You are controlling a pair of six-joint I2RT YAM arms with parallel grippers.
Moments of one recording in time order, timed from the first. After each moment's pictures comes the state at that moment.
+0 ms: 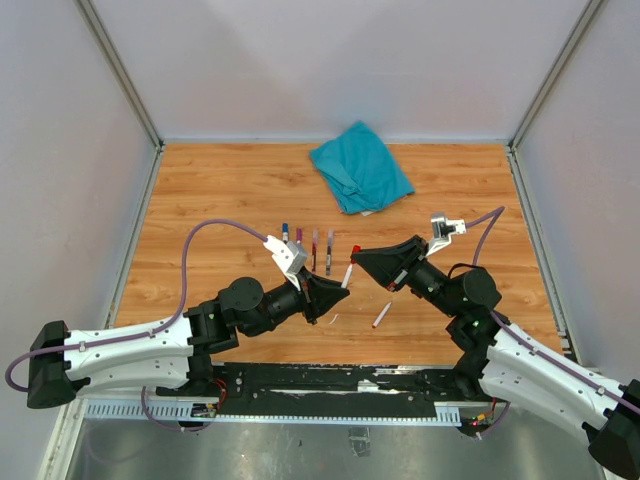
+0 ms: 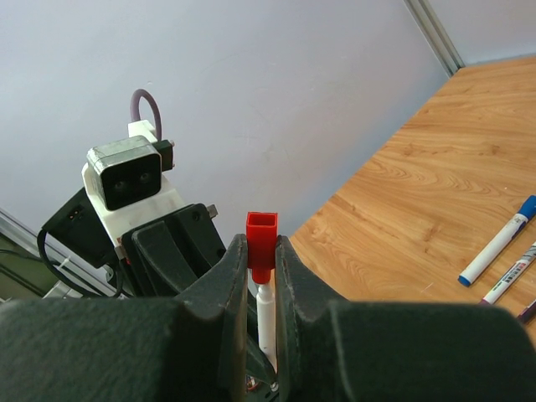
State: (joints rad) left arm -1.23 0.86 0.55 0.31 -0.21 -0.45; right arm 0.80 0.69 0.40 0.62 -0.18 0.80
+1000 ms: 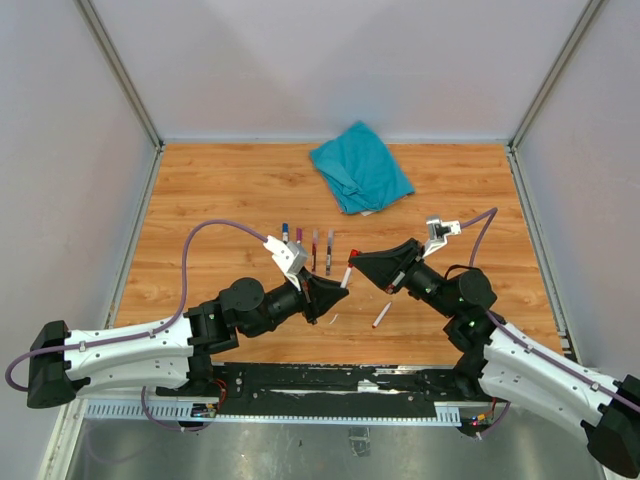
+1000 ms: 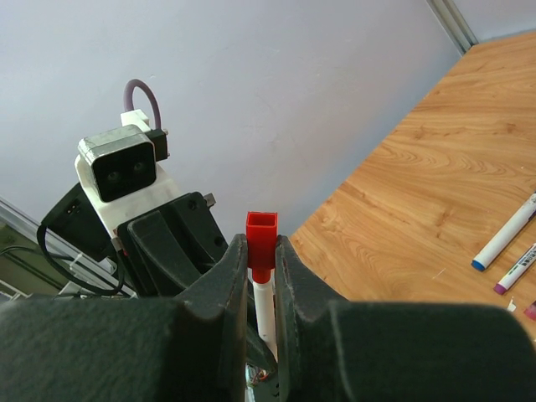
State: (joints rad) left arm -1.24 0.86 0.55 0.30 -0.22 -0.45; right arm 0.80 0.71 0.36 0.65 -0.21 0.85
